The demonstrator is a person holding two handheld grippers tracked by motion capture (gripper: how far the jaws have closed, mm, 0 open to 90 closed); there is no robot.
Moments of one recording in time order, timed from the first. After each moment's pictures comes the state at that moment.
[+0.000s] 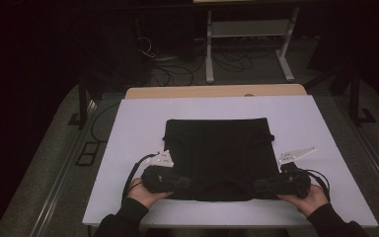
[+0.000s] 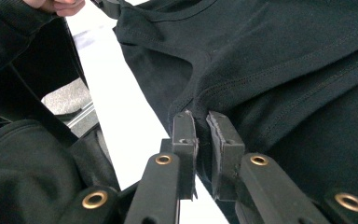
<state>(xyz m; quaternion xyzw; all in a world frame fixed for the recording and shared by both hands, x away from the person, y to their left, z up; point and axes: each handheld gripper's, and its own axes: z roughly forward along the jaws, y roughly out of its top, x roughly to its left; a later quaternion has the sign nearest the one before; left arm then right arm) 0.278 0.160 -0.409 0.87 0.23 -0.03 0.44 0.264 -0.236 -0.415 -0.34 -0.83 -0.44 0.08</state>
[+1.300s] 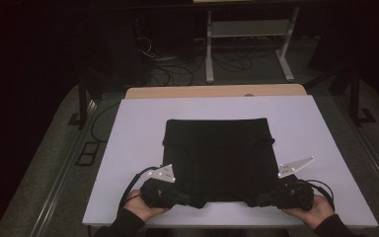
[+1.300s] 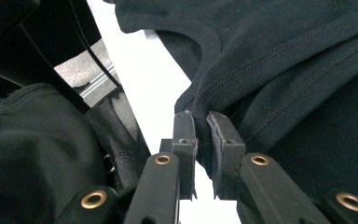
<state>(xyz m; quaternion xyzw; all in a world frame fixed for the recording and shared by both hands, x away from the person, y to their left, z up) 0.251 0.159 -0.415 0.89 0.21 -0.08 0.40 0.239 -0.233 -0.419 -0.32 -0.85 -0.39 0.11</state>
